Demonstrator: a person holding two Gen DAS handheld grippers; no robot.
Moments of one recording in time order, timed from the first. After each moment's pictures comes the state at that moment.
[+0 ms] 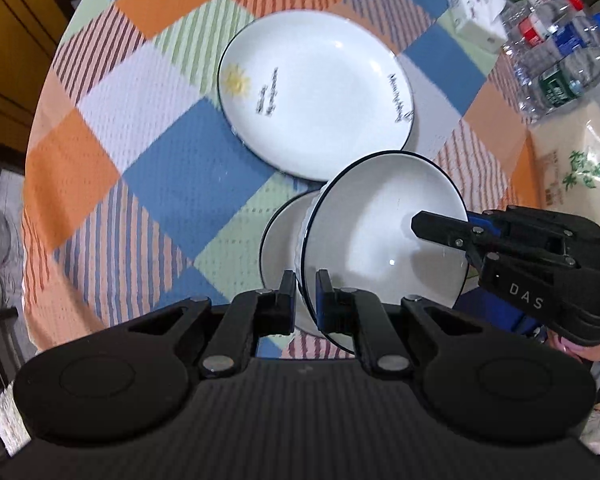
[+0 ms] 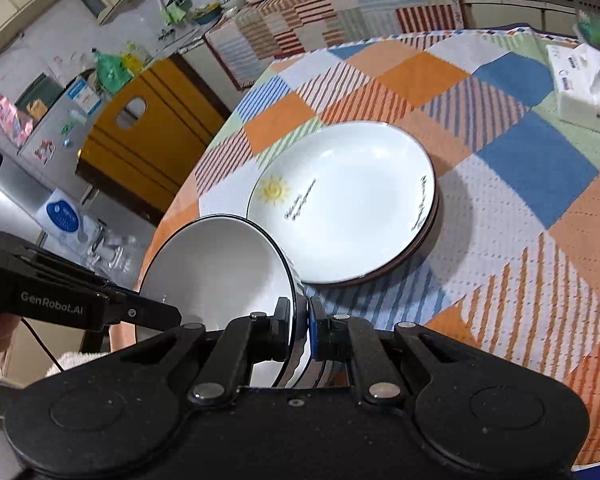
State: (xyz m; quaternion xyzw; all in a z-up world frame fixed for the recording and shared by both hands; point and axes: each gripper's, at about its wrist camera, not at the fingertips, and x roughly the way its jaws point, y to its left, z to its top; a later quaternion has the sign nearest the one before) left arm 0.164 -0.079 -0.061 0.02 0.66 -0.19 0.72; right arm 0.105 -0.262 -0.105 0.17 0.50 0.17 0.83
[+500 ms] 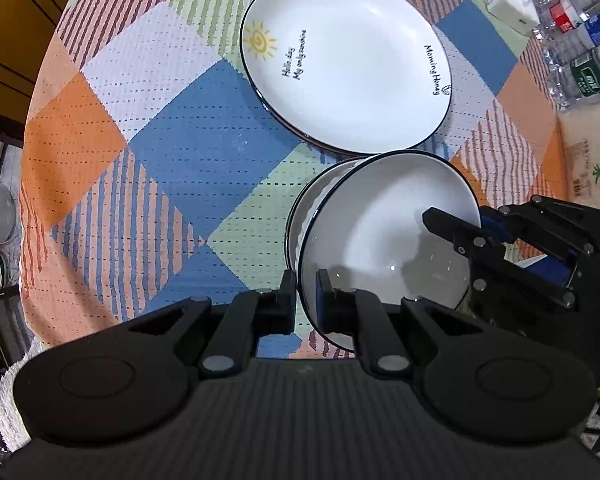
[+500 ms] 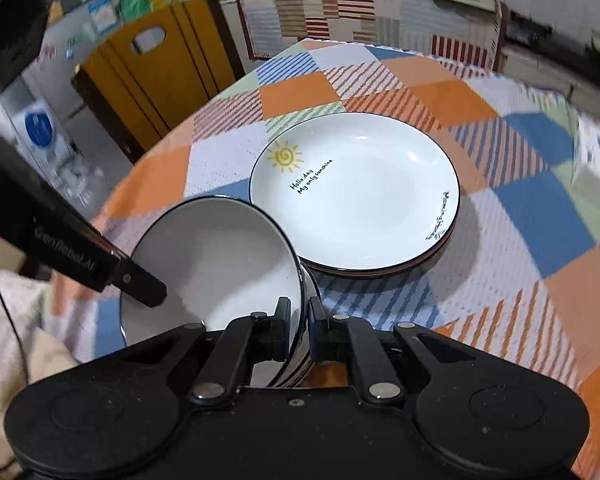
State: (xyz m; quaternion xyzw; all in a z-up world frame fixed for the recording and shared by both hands) left arm 0.169 -0.072 -0.093 0.03 0.69 -0.17 0.70; right arm 0.099 -0.207 -0.111 -0.02 0.50 0.16 0.85
